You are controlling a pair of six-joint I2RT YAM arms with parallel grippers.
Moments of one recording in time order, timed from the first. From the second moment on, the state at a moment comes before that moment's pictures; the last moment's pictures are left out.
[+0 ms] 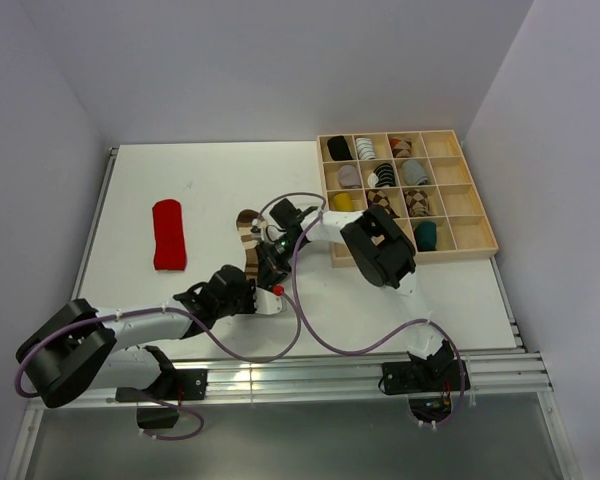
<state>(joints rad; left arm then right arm) -0.82 1.25 0.35 0.18 0.01 0.79 0.69 2.31 1.55 -0.52 -0.99 0.36</state>
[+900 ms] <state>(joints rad) -0.52 1.53 0.81 -0.43 0.53 0.76 0.60 1.48 0.84 -0.17 -0.39 0.48</state>
